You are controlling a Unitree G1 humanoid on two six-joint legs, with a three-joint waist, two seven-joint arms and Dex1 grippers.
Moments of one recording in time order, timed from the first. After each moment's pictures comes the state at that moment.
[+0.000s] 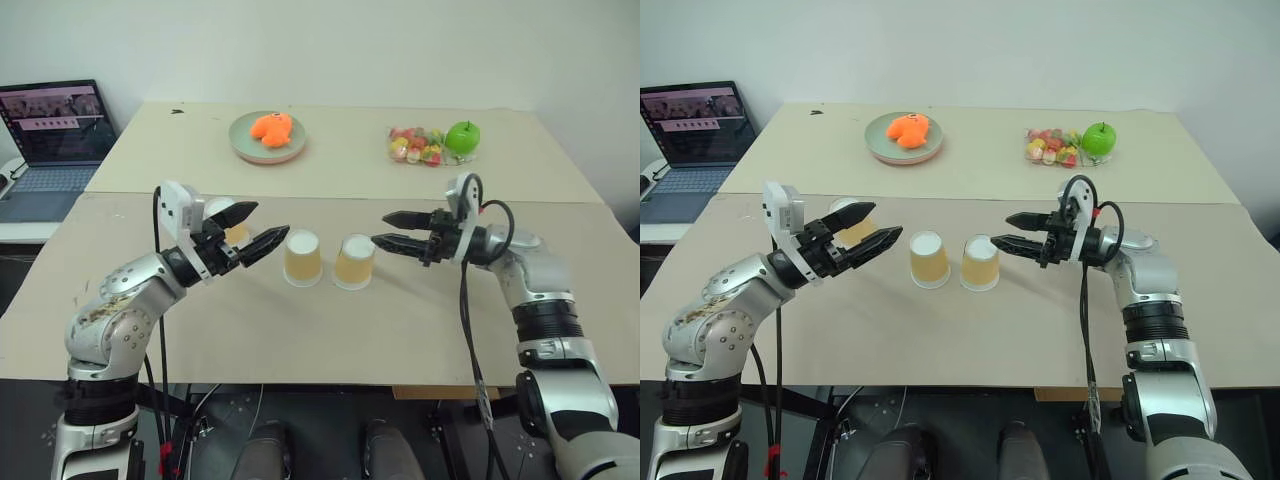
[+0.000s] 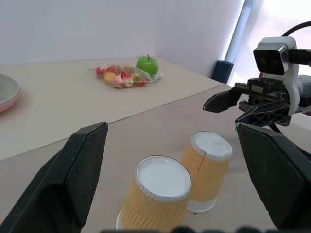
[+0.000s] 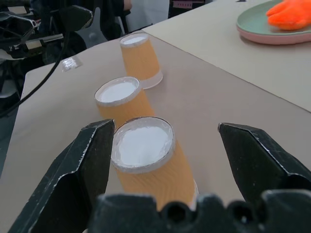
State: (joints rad) left arm -0.41 0.51 0.19 -0.26 -0.74 0.62 -0.67; right arm -0.72 -0.54 -0.08 0.40 0.45 0.43 1.19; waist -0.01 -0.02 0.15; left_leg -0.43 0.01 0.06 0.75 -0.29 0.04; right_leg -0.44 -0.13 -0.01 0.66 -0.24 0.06
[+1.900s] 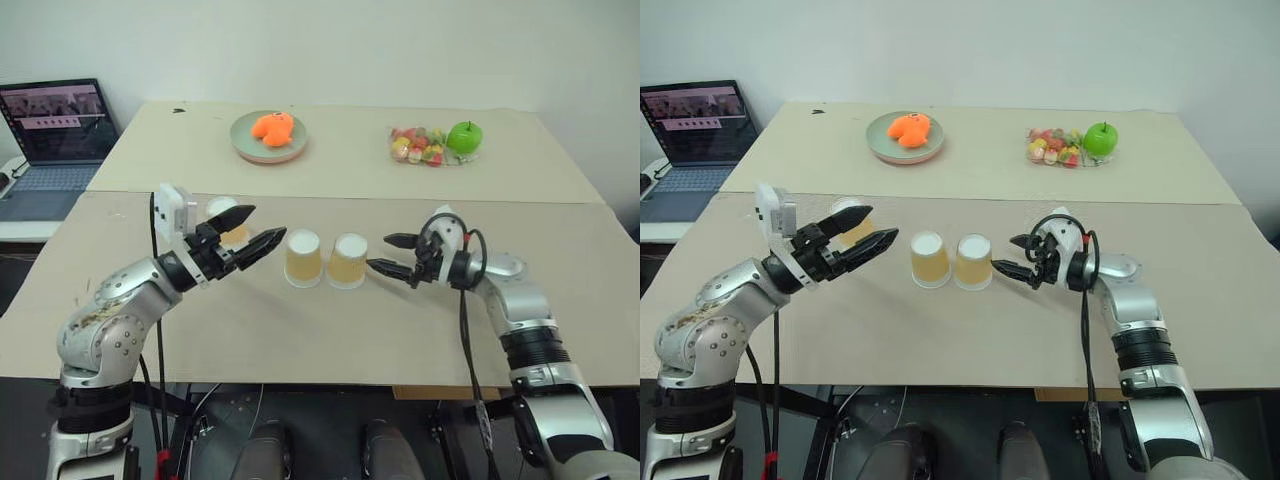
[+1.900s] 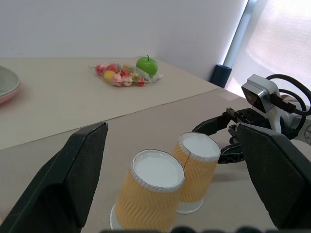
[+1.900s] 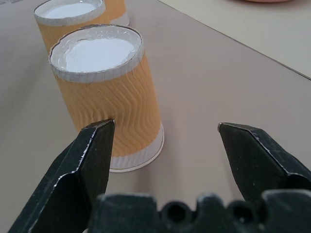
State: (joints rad) left arm -0.33 0.54 0.22 -0.33 -0.78 0.64 -0.64; right arm -0.62 -0.48 0.03 0.39 0.26 0.21 1.03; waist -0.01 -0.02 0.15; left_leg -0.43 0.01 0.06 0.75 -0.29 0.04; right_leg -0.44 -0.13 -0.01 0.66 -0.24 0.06
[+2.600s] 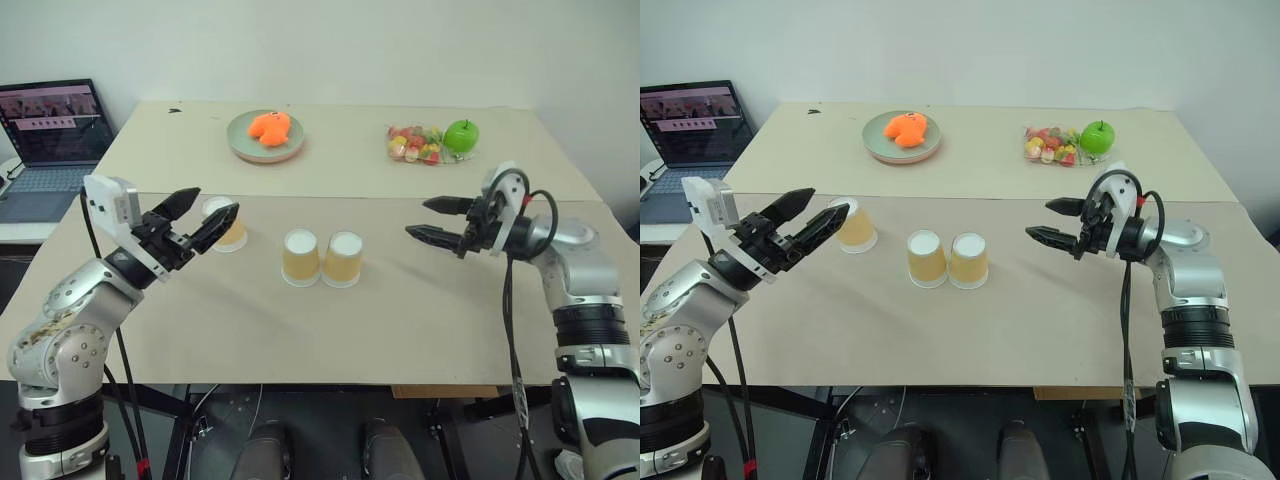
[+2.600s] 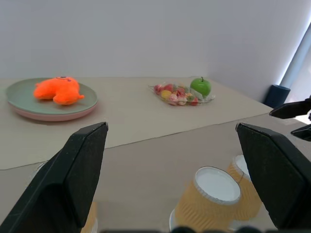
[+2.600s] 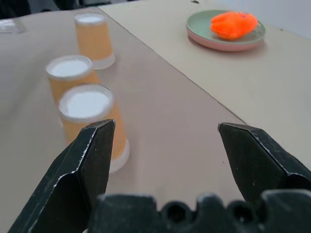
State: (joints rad) left arm -0.28 0.58 0.39 -0.38 -0.81 0.65 -0.46; right arm -0.71 -0.67 -0.07 0.30 0.39 0.32 1.17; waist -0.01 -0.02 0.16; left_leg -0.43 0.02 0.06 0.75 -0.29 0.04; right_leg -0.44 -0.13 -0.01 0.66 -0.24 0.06
